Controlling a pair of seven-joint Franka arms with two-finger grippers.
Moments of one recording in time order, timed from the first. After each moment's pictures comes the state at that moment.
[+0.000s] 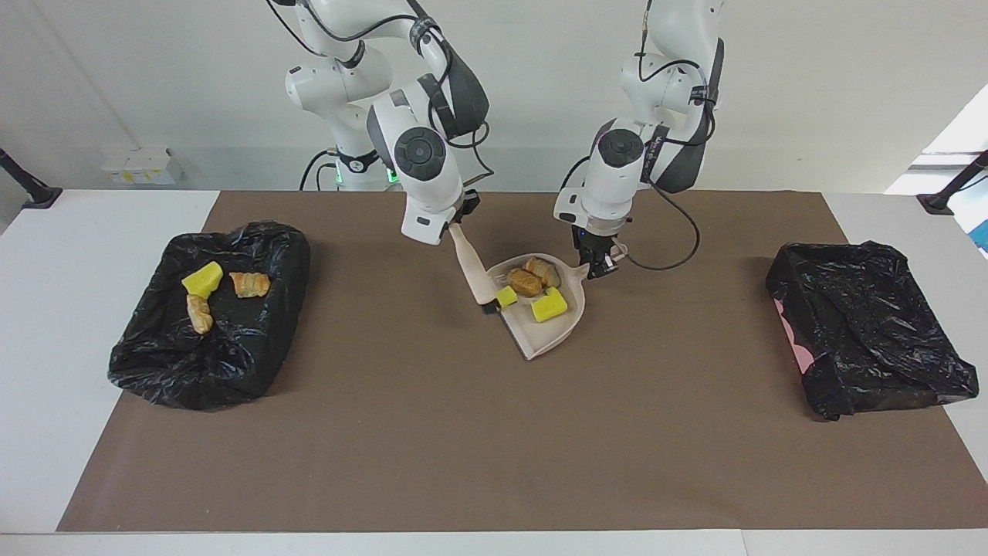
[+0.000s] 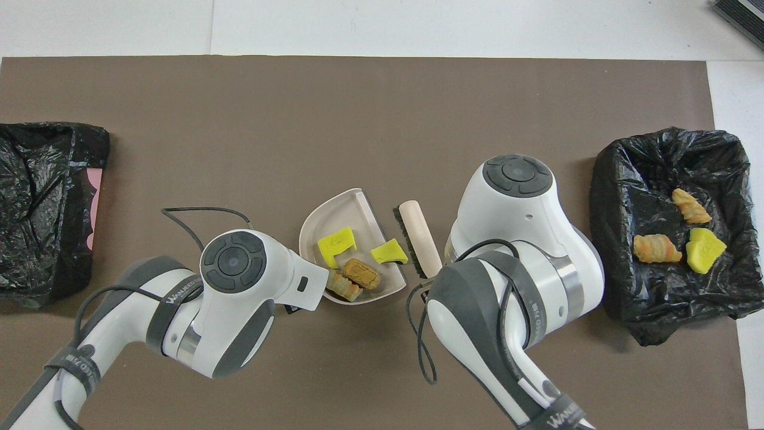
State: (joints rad) left arm -0.61 0.03 0.06 -2.24 0.00 2.23 0.65; right arm 0.42 0.14 0.04 -1.88 0.22 1.64 0.03
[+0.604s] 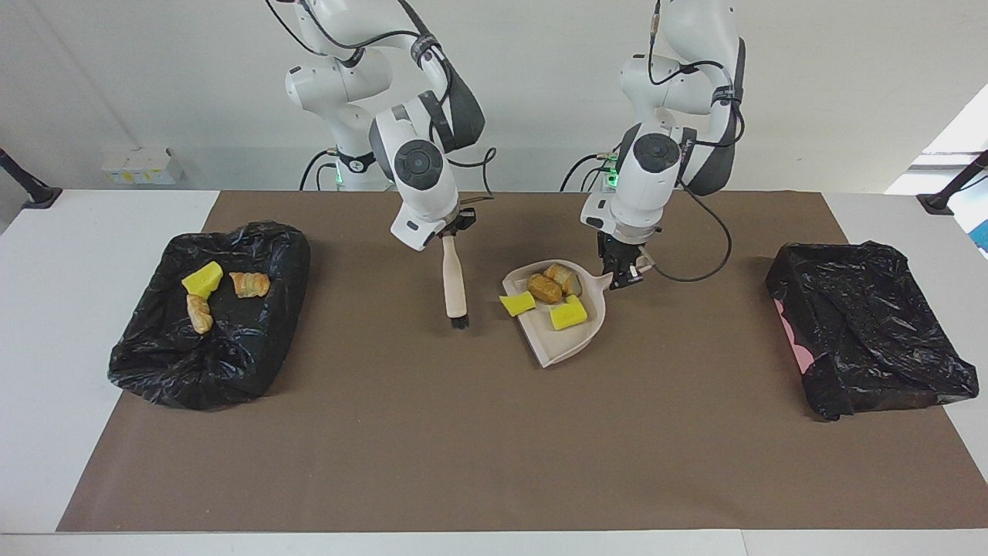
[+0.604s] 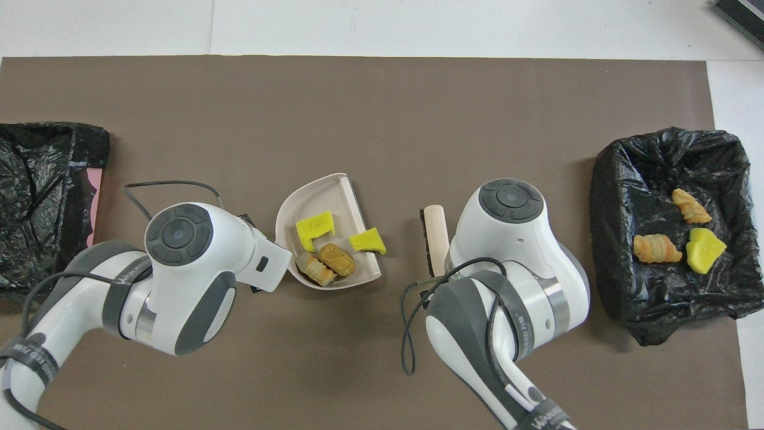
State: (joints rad) left arm -0.48 0.03 0.06 -2.20 0.00 2.23 0.90; right arm 0.44 0.12 0.04 -2.00 0.22 1.75 0.28
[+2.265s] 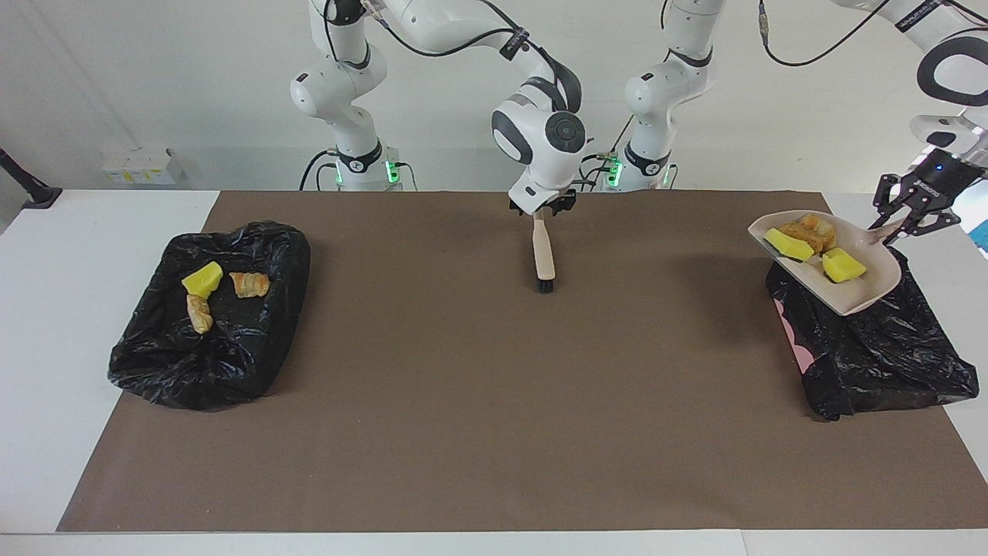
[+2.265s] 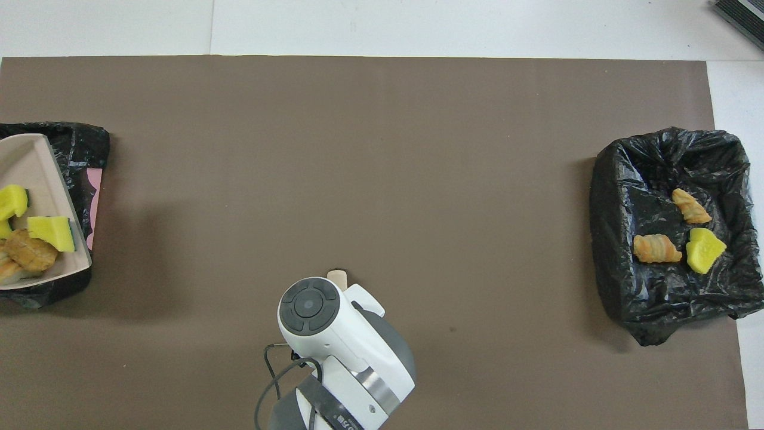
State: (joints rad) left arm 0.48 0.00 0.08 -1.84 -0.26 1.88 1.92; right arm 0.82 0.29 0.04 -1.83 0.25 1.87 0.78
